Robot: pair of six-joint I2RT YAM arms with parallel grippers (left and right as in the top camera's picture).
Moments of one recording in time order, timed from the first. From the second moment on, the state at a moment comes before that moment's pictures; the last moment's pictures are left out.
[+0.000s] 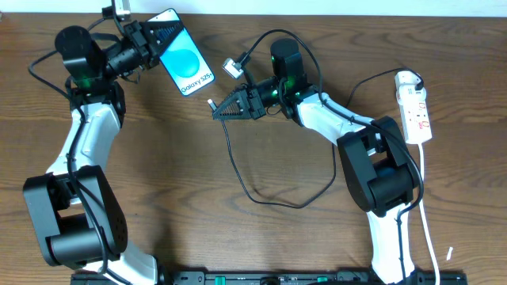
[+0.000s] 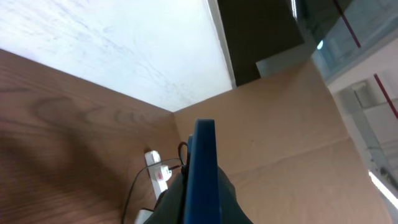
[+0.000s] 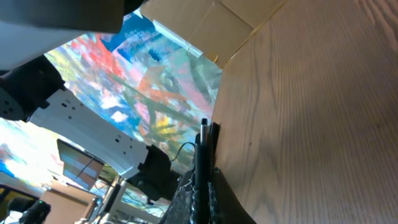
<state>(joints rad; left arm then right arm) 0.18 1.78 1.21 0.66 1.16 -1.24 0.48 2.23 1.52 0.40 -1.55 0.60</state>
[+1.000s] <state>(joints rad) 0.19 1.78 1.21 0.71 1.12 -1.25 0.48 2.23 1.52 0.88 -1.55 0.95</state>
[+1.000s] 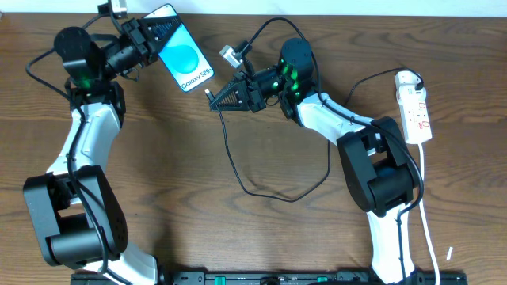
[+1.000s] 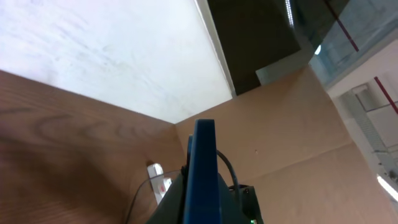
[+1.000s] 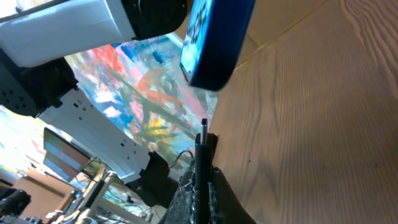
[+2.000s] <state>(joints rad) 0.18 1.78 1.21 0.72 1.13 -1.25 0.48 2.23 1.52 1.04 -1.55 1.08</state>
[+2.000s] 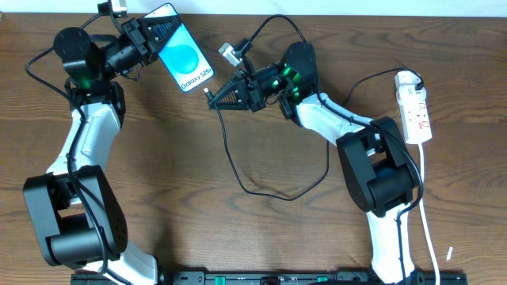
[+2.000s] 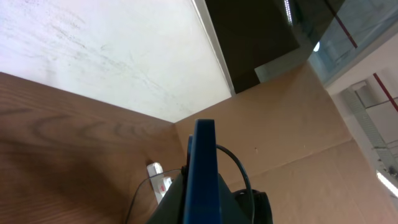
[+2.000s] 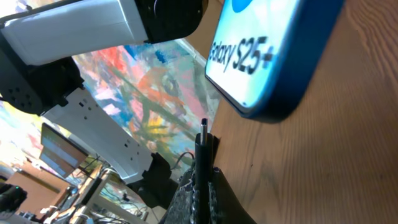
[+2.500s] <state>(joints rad) 0.16 1.78 1.21 0.72 1.15 -1.25 0.49 2.23 1.52 1.04 -1.55 1.08</state>
